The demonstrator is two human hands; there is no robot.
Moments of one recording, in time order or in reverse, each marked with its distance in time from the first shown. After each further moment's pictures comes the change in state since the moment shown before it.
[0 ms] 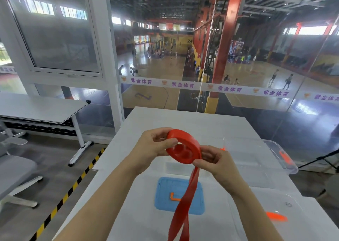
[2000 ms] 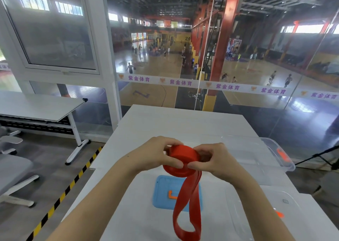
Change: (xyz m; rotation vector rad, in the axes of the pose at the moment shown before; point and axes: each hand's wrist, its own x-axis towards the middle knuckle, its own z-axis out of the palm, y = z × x) left_hand 0.009 0.001 0.003 0.655 -0.314 -0.066; right_hand 0.013 -0.015 -0.010 -0.356 -0.193 -0.039
